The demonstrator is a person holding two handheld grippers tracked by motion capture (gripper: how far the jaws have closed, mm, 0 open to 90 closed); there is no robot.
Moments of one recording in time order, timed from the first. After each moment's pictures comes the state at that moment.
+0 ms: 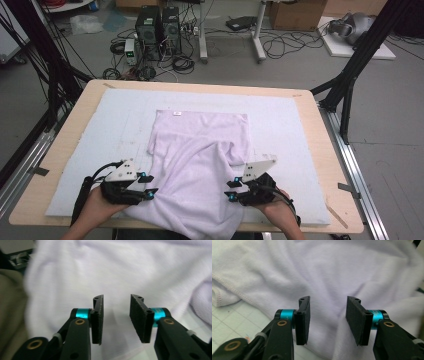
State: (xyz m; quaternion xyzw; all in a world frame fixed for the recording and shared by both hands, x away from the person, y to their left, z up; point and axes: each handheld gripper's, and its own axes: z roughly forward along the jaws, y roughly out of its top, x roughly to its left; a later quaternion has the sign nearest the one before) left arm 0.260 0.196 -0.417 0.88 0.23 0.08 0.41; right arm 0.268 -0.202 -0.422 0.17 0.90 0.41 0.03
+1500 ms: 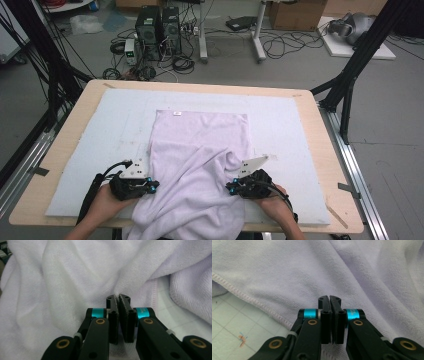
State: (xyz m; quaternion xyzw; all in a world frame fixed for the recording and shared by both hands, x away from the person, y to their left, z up) left arm 0.262 0.190 -0.436 0.89 0.23 0.09 0.37; right arm 0.281 -0.201 -0.438 0.17 0.91 0.37 0.03
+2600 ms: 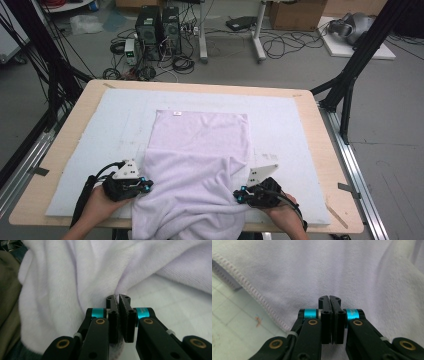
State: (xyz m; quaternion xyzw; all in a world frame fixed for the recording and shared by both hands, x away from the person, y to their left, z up) left arm 0.254 0.208 -0.435 0.89 0.25 0.10 0.37; right arm 0.253 -0.223 -0.432 0.18 0.91 0.36 0.03
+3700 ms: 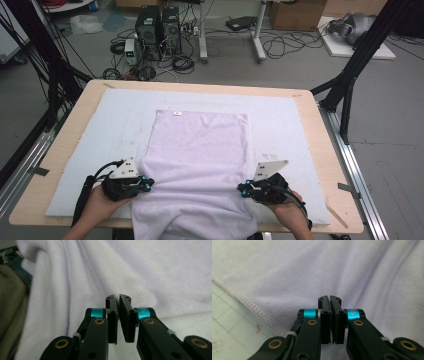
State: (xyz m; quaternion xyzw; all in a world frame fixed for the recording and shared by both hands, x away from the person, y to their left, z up) left arm 0.252 0.205 -0.422 0.88 0.25 0.11 0.40; right arm 0.254 -0.235 -0.408 0.20 0.90 0.39 0.06
